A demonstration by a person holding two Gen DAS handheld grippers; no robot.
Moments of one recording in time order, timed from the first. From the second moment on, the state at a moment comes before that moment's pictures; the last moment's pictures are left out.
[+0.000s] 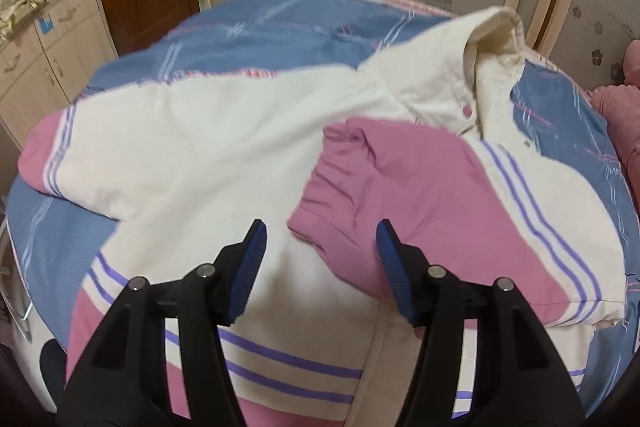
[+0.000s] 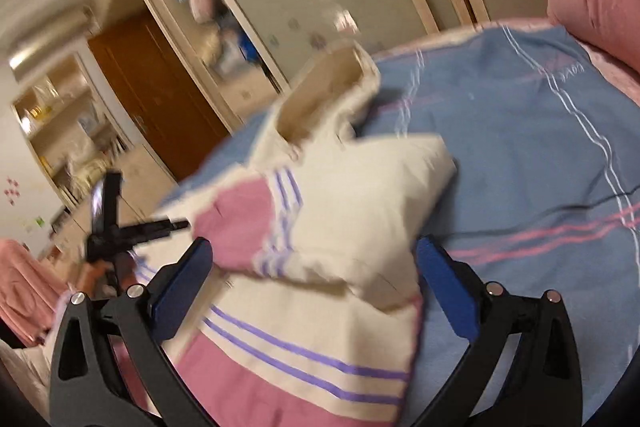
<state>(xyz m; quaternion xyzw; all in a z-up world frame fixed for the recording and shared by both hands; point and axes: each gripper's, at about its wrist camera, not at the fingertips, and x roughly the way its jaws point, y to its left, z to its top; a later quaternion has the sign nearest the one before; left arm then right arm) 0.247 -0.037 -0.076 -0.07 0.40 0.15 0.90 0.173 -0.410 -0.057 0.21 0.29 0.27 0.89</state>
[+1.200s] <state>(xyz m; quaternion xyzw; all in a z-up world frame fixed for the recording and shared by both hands) 0.296 -0.073 -0.151 -0.06 0.48 0.10 0.87 0.232 -0.321 -0.117 0.06 0.44 0.11 0.89</state>
